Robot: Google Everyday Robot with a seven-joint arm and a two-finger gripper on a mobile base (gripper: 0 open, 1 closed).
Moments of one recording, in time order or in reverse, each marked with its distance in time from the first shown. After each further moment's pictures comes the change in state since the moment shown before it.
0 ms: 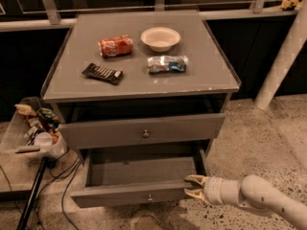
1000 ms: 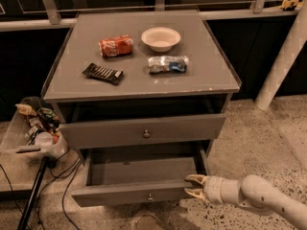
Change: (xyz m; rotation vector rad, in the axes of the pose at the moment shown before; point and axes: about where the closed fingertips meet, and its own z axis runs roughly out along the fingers) arm 0.000 0.000 0.000 0.000 0.000 0.000
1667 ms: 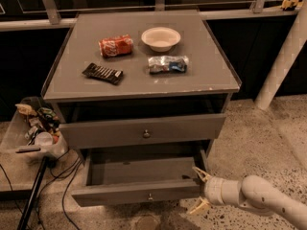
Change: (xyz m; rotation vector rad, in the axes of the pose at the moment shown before) arm -0.003 -0.001 -0.002 0.000 0.000 0.000
